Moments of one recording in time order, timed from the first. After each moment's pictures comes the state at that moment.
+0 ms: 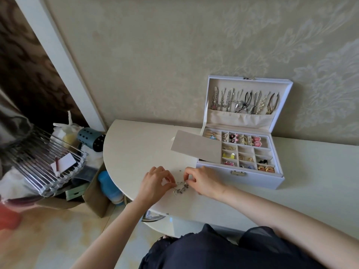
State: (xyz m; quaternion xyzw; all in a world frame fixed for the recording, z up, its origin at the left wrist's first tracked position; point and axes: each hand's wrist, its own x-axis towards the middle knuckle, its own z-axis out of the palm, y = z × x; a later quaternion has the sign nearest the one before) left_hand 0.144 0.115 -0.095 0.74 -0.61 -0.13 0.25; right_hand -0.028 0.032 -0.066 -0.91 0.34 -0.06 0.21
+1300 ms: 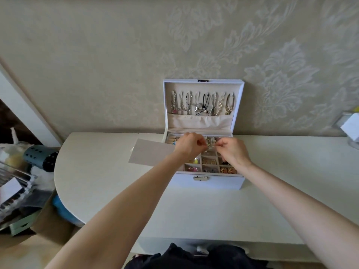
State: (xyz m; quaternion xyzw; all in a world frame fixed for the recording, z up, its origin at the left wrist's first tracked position) left_hand 0.001 -0.069 -0.035 0.65 -0.71 -0.15 0.22; right_hand -0.157 -0.075 -0.037 -0.72 0.59 -0.28 0.25
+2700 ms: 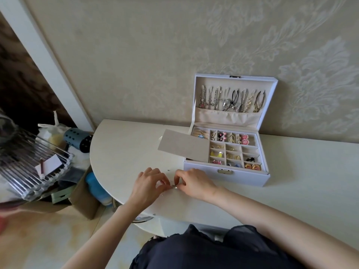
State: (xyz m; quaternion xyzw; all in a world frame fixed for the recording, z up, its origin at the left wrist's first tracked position) left_hand 0.130 0.112 -0.102 0.71 -0.65 -0.09 0.25; right_hand -0.036 0.029 -0.078 -0.93 0.31 -0.05 0.19
